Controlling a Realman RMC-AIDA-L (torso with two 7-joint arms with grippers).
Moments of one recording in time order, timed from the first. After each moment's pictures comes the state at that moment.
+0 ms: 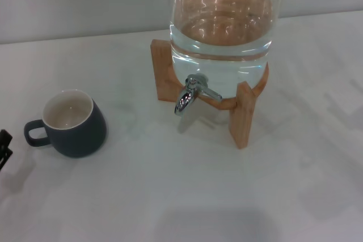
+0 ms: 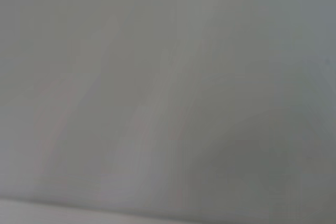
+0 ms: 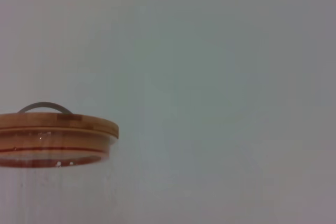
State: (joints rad) left arm -0.28 -2.08 2.84 -0.07 -1.07 1.43 -0.62; right arm 0.18 1.99 -0.85 -0.22 2.32 1.65 -2.54
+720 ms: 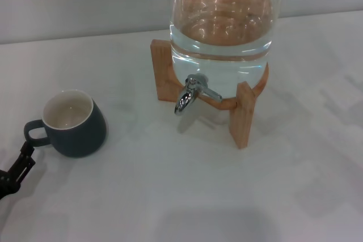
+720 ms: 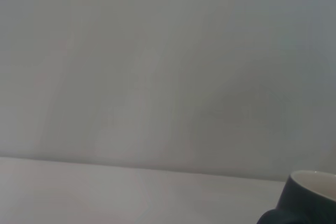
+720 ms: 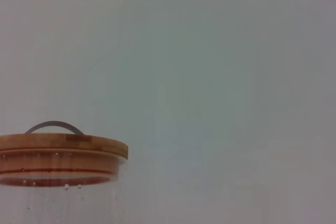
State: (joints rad) left arm -0.28 -2.08 2.84 0.02 -1.06 1.29 -0.48; right arm 0.19 2.00 -0.85 -0.27 2.32 1.66 -2.52
